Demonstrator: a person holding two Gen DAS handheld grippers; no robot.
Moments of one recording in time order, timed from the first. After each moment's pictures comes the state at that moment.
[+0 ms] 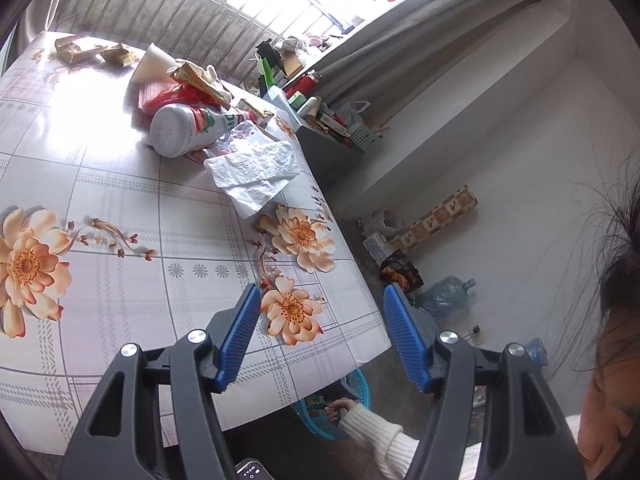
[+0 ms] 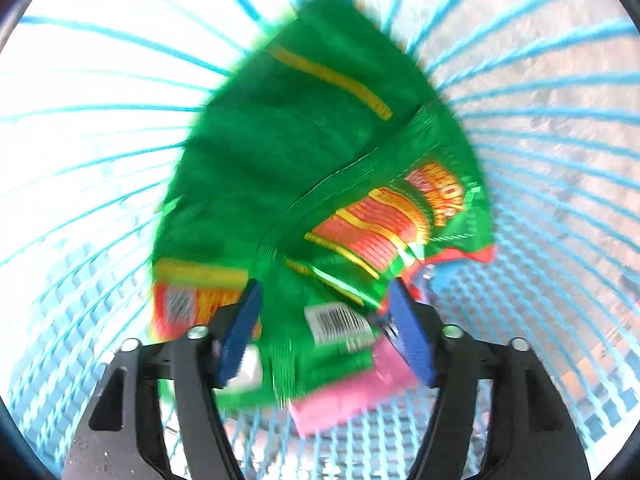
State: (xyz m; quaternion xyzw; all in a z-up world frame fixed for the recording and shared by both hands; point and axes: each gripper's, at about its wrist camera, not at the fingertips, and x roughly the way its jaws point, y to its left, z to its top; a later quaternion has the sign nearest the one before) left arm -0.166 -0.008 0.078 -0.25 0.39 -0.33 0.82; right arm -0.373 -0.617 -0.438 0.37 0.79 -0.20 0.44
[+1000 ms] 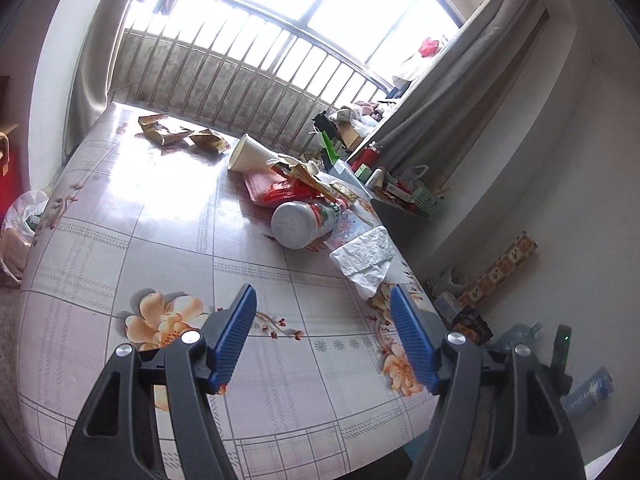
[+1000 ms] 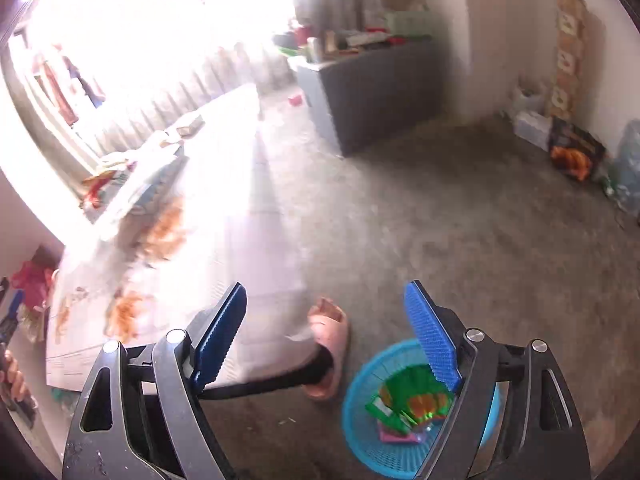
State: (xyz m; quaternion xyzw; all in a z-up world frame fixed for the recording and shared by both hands) left arm -0.155 0.085 0.078 -0.21 0.31 -0.20 0.91; right arm -0.222 -0.491 0.012 0.18 0.46 -0.01 0.87
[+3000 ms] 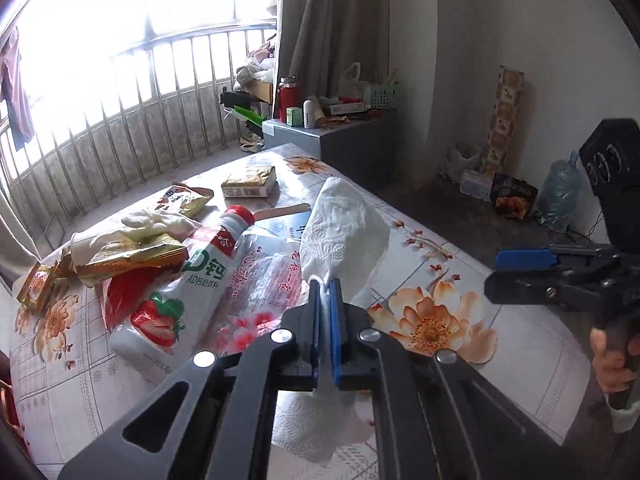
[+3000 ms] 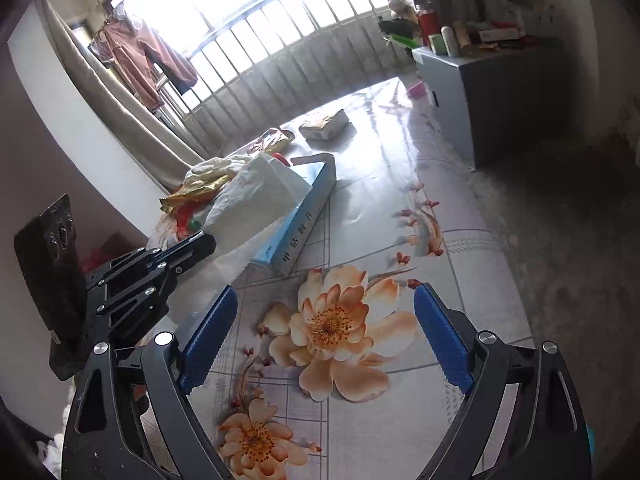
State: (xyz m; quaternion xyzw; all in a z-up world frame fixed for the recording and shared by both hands) left arm -0.018 -0.129 0.070 0.09 0.31 -0.29 0.90; right arm -0.092 -0.418 0.021 0.23 0.46 0.12 0.85
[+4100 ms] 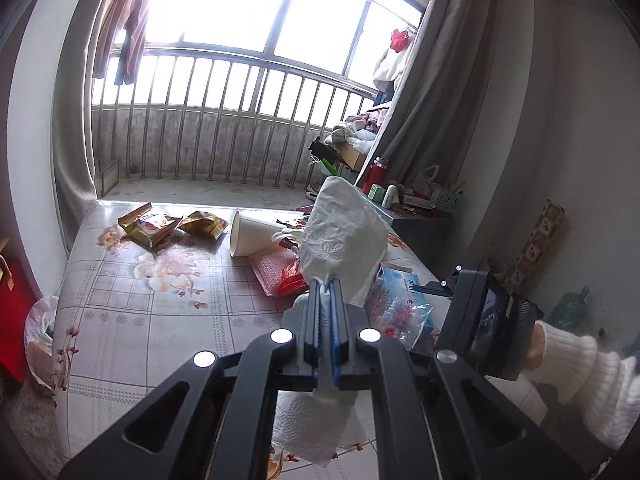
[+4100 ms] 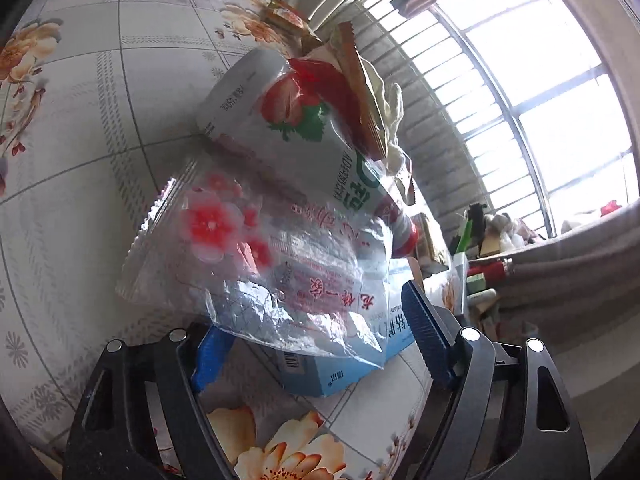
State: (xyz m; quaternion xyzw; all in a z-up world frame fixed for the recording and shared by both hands) left arm -0.078 0.065 0.113 -0.09 0.24 -0.20 0.95; right arm -0.041 -0.226 -0.018 -0.42 0.35 0.22 0.81
